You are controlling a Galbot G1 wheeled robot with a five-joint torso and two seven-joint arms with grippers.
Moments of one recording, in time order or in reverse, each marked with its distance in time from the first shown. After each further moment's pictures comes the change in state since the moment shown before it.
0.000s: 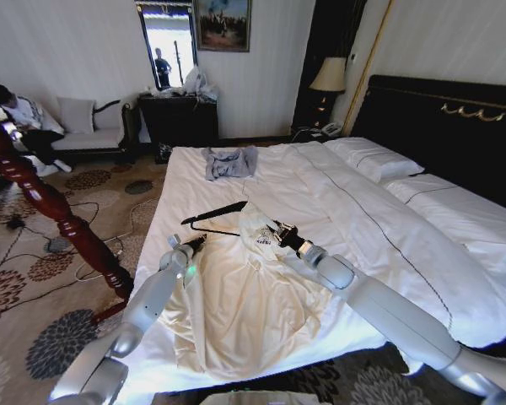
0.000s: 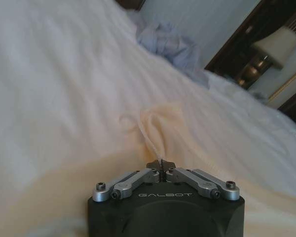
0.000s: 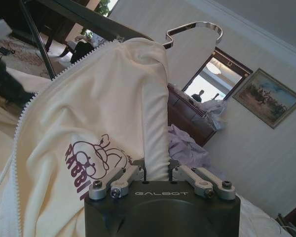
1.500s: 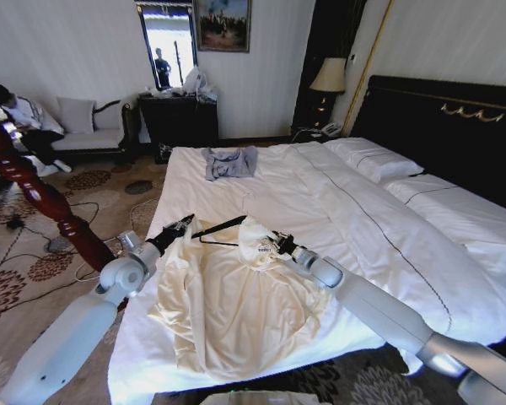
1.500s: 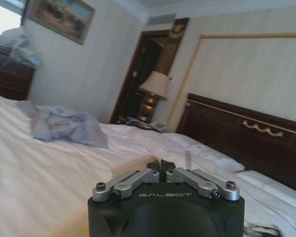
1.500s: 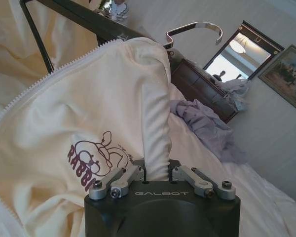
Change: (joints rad) left arm 0.400 0.440 -0.158 -0.822 -0.042 -0.067 0.143; right arm 0.112 0.083 -0.160 -0.227 -0.026 0.030 -0.025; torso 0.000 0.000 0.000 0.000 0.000
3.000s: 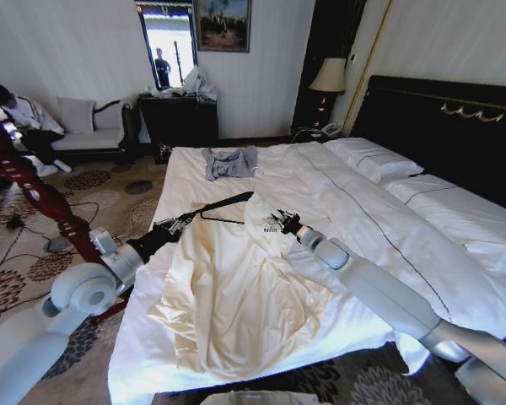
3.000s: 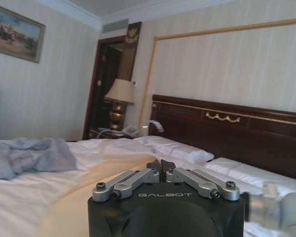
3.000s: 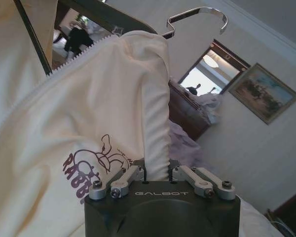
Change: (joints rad) left arm 0.187 0.183 -0.183 -0.333 -0.028 0.024 -0.038; right arm 0.075 -0.011 0.049 0.064 0.033 -0.053 0.012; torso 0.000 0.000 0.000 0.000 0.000
